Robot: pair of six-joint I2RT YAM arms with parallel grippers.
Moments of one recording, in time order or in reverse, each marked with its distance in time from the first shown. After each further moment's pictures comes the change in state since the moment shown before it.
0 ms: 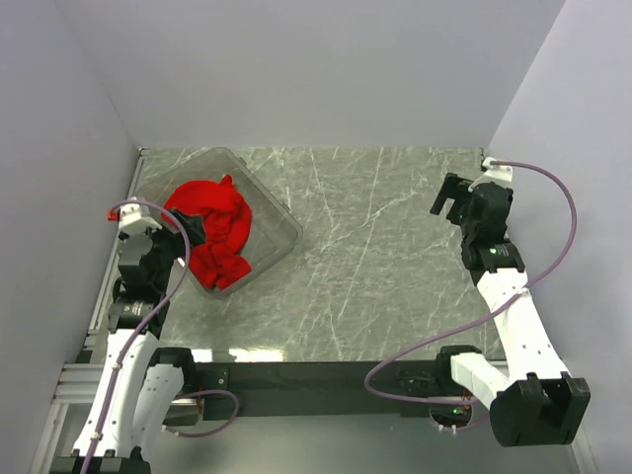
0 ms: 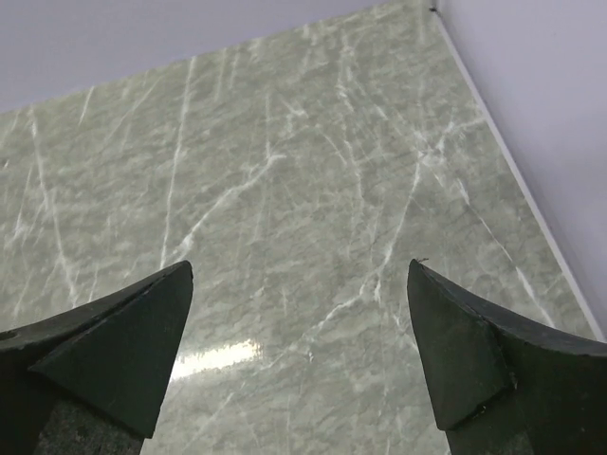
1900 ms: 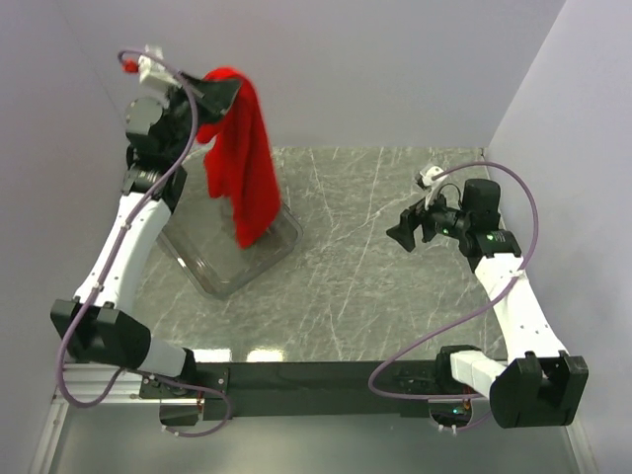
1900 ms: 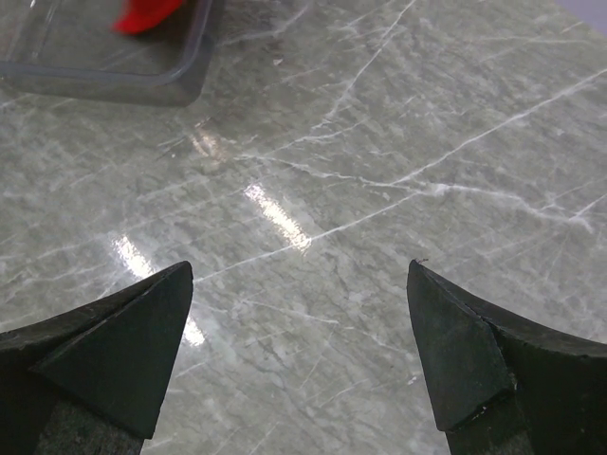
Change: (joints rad) left arm -0.144 0.811 0.912 0.292 0.311 -0.337; right arm 0.000 0.102 0.076 -0.208 -0.962 -0.571
